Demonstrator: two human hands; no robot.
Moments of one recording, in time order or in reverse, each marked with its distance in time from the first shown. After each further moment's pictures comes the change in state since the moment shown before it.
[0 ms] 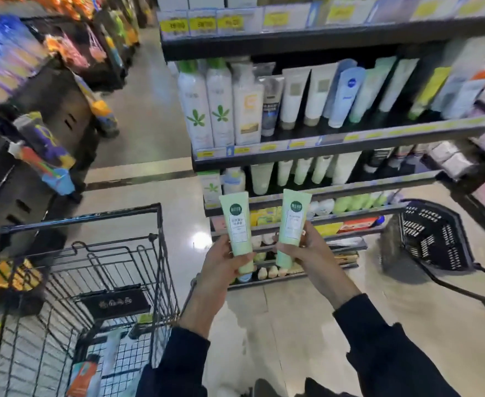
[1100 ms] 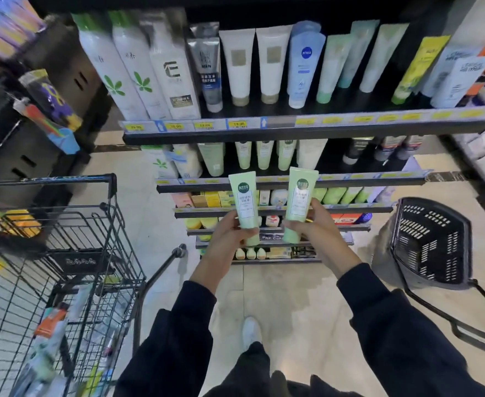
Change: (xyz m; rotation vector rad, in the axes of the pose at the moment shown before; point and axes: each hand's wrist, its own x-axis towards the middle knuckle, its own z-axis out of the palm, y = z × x) left_hand 0.096 -0.058 0.204 0.000 0.131 -0.063; right_hand 0.076 -0.032 -0.218 -0.244 -0.058 0.048
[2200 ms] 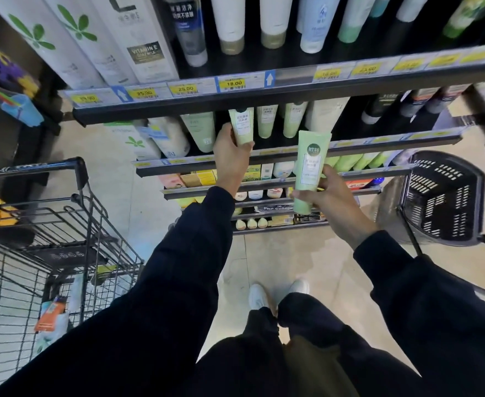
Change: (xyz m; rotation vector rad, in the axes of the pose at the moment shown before) left_hand 0.207 0.029 0.003 0.445 0.327 0.354; right_hand 0.075 0.018 0.005 0.033 0.049 0.048
